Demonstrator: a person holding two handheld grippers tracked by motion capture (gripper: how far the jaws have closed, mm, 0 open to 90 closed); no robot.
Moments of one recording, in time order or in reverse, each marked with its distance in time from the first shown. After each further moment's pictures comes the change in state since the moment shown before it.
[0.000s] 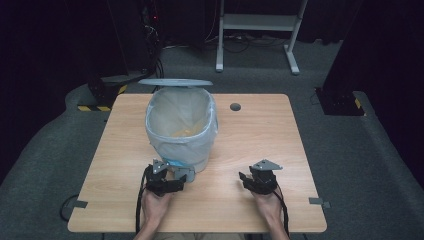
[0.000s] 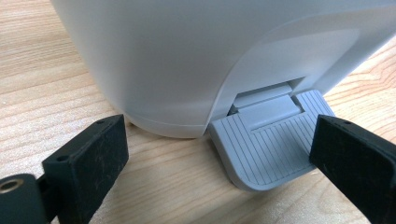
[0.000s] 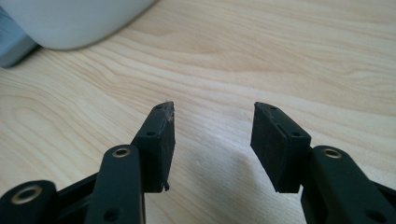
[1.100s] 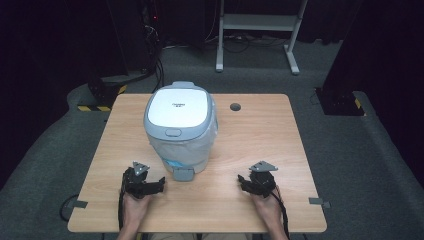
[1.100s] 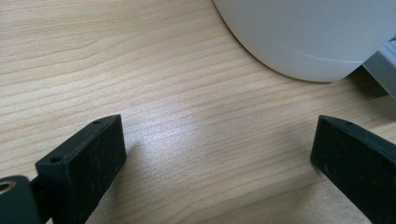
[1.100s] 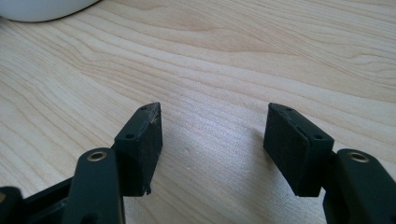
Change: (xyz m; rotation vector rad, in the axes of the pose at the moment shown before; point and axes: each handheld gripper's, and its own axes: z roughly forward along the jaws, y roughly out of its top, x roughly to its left) left arm 0.050 -0.016 -0.025 0.076 0.163 0.031; right arm 0.002 -0.006 0.010 0.040 -0.038 -0.031
